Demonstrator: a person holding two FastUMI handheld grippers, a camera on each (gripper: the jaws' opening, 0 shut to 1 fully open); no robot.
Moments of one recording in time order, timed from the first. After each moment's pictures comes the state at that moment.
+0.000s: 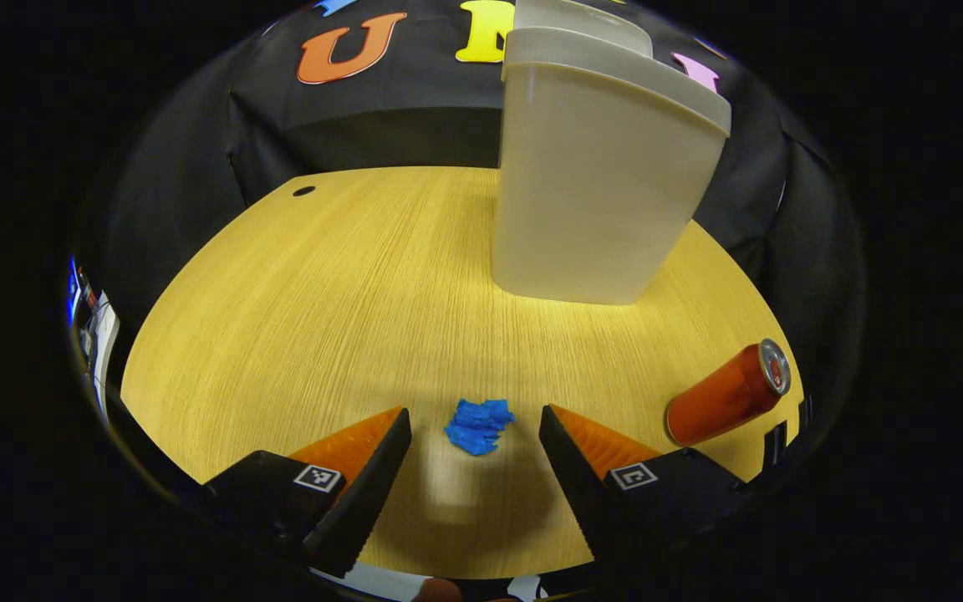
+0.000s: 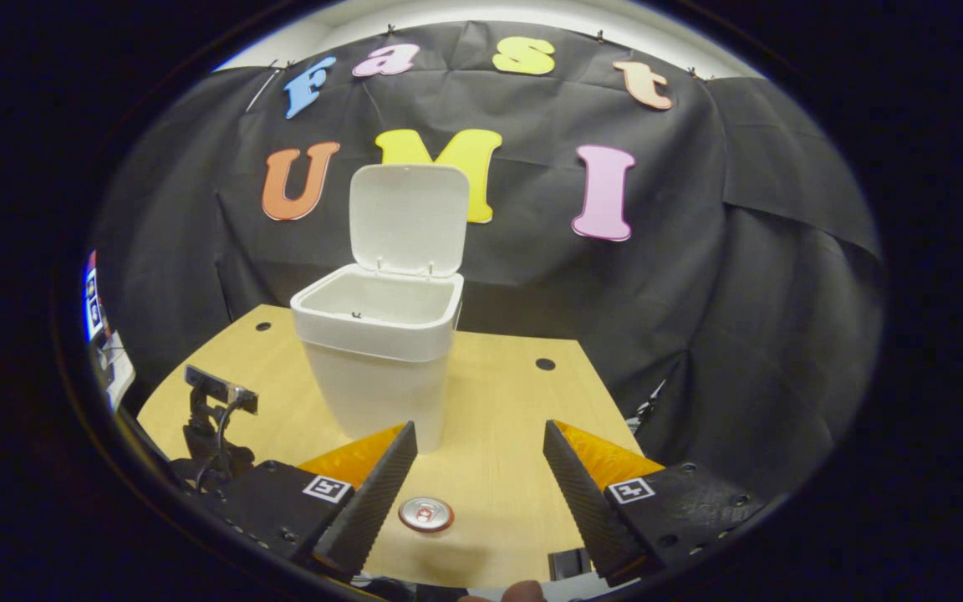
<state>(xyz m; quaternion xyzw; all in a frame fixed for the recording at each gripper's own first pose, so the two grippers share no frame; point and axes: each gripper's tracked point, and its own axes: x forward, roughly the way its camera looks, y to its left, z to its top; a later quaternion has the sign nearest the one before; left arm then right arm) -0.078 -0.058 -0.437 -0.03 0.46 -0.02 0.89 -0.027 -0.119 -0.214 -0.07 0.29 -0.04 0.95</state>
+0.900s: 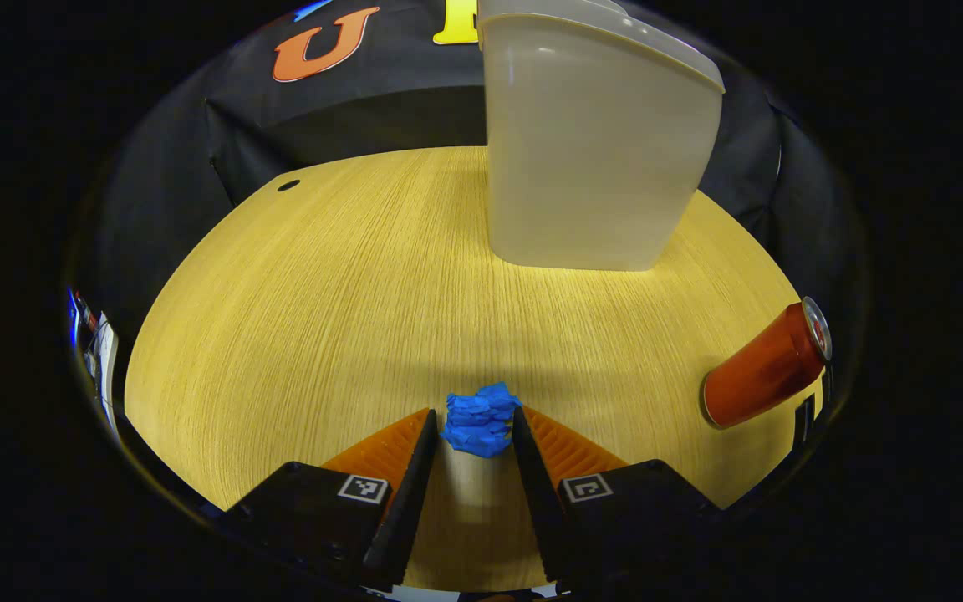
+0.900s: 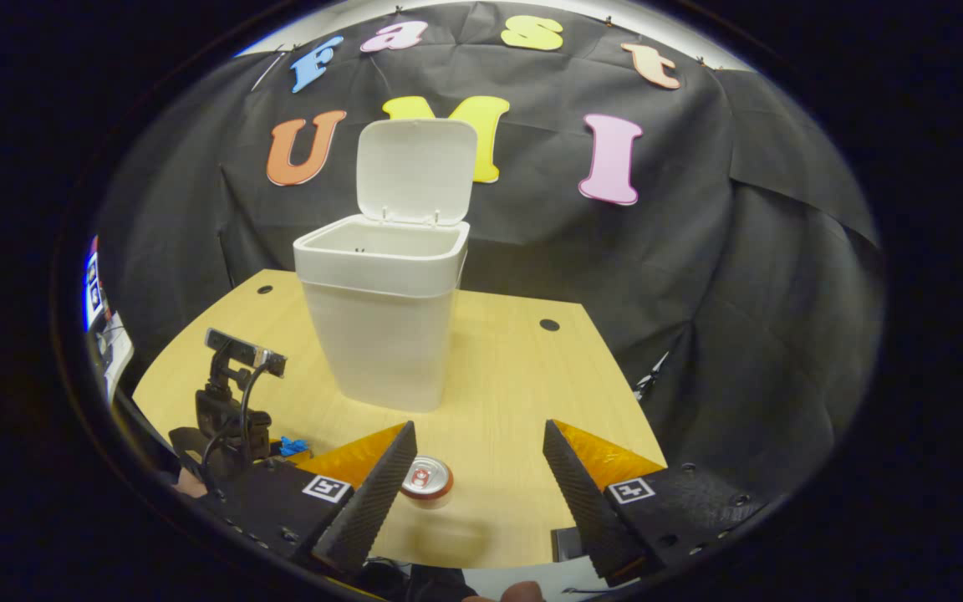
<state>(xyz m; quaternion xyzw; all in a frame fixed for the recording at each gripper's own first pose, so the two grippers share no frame) -0.051 -0.084 -0.418 0.01 0.48 -0.03 0.88 -0.061 -0.122 -0.261 -0.07 0.35 -0.03 0.93</state>
